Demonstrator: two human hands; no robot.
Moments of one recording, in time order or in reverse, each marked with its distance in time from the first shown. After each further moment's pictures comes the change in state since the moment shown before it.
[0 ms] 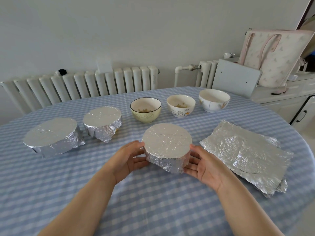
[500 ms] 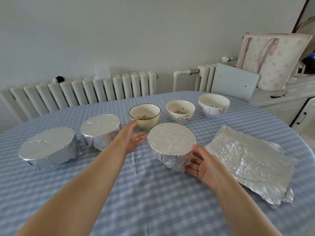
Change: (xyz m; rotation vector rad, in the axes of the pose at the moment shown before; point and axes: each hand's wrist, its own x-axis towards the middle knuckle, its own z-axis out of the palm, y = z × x) left_hand 0.101 0.059 -0.003 -0.156 0.249 0.012; right_hand 0.019 -0.012 0.003 0.072 0.095 -0.066
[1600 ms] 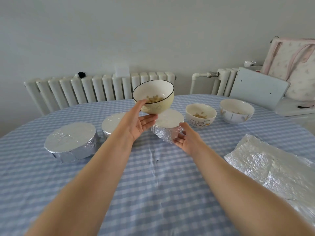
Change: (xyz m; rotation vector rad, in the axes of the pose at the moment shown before) left_hand -0.051 0.068 -0.004 -0.078 0.017 0.198; right_hand 0.117 0.000 0.102 -0.032 0.115 0.056
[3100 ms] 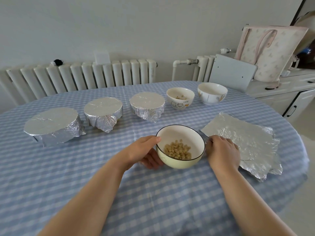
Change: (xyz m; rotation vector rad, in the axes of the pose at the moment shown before) left_hand -0.100 -0.108 -0.011 0.806 -0.466 -0.112; right_hand -0.110 0.033 -0.160 -1.640 0.758 -0.719
